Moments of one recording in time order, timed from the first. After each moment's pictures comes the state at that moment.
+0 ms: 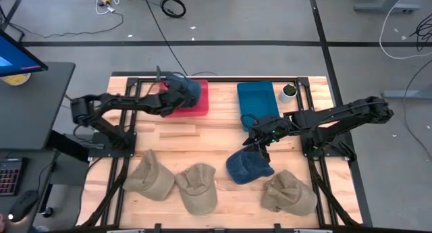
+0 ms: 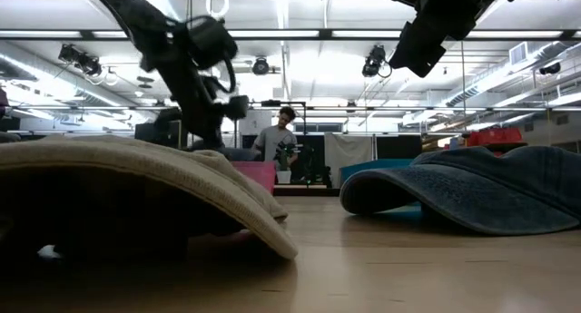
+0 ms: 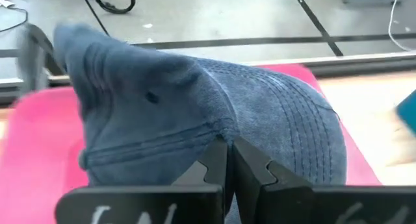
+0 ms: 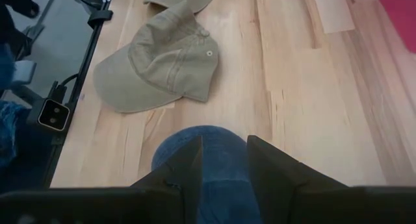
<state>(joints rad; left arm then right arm) 0.39 1.52 0.79 -0.09 -0.70 -0.78 0.11 1.21 0.84 -0.34 -0.14 0.22</state>
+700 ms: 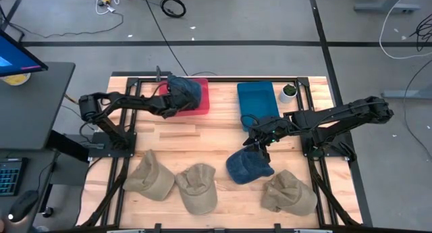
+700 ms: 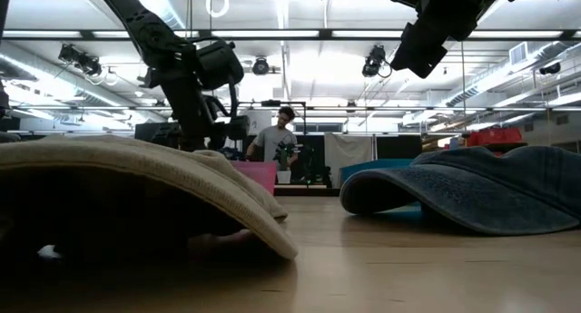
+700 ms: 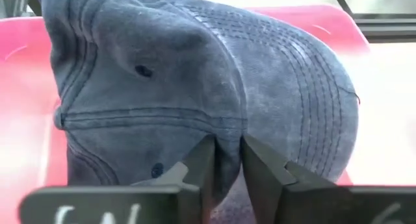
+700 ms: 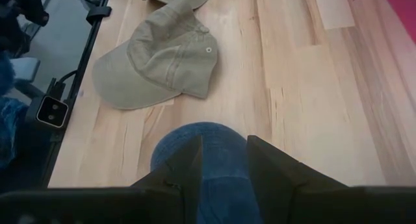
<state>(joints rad) 0.39 1.61 0.79 -0.13 -0.64 -0.90 0.11 1.21 0.84 -0.35 -0.14 0.22</state>
